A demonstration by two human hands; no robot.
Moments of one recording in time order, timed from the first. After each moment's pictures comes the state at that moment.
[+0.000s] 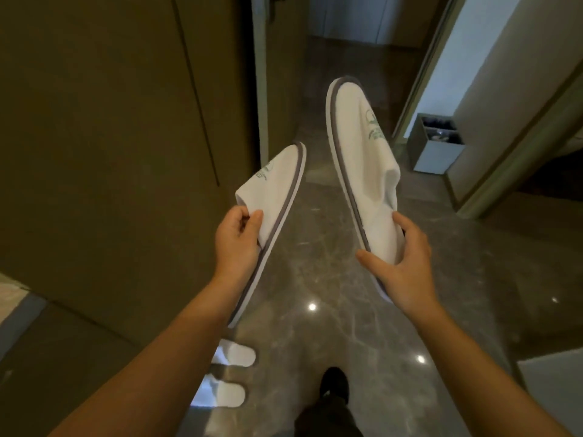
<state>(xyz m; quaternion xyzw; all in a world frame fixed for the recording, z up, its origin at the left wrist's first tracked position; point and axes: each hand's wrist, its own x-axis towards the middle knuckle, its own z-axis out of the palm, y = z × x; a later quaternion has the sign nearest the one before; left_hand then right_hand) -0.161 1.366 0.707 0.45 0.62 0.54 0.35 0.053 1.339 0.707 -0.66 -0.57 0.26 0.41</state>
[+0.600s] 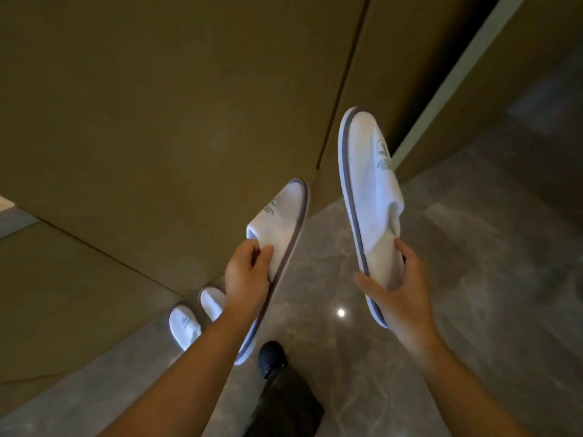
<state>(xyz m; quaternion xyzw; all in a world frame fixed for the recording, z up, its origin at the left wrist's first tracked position) -0.178 1.506 0.586 0.15 0.80 0.55 0.19 -0.015 1.634 0.607 -0.48 -0.73 0.45 0.22</state>
